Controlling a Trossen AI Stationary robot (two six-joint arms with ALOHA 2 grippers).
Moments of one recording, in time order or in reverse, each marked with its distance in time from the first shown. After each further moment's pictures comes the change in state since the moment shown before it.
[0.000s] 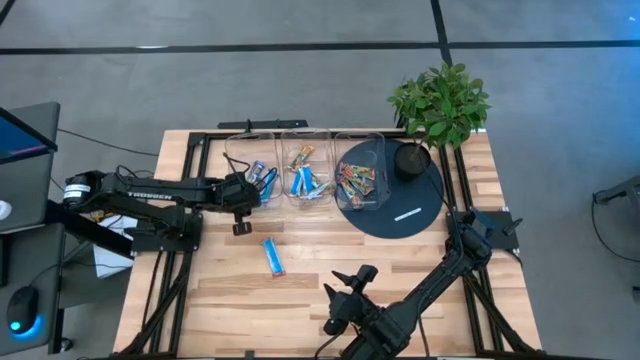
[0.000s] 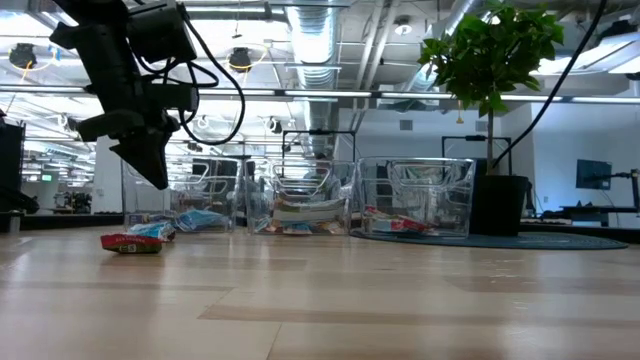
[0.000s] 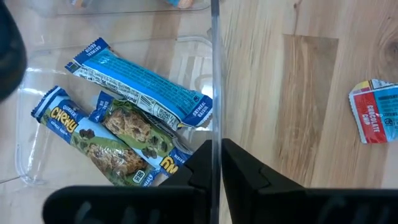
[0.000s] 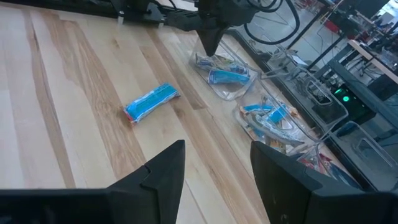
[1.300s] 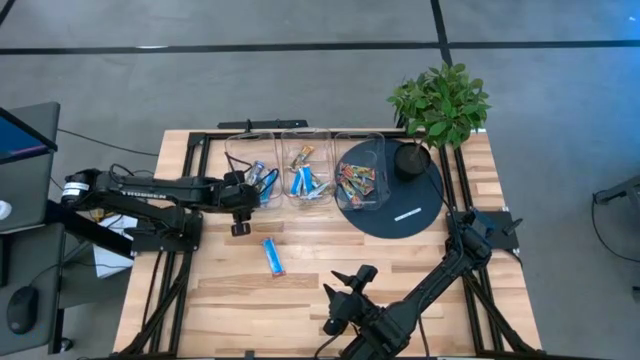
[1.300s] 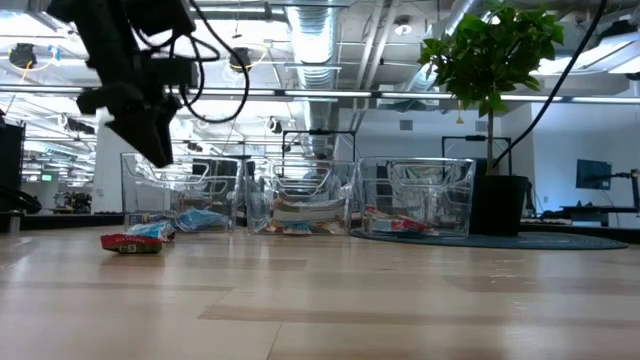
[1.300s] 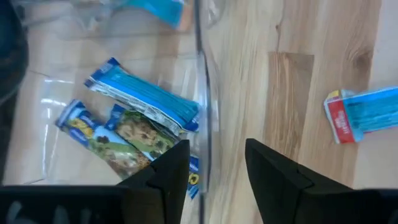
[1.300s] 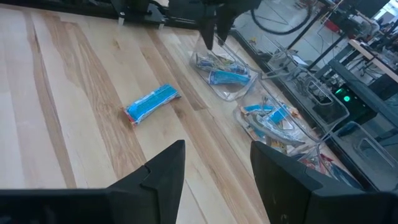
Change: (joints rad) left arm -0.076 -0.022 0.085 -0.107 -0.046 -0.037; right arm -0.001 0.000 0.000 0.007 0.001 -0.002
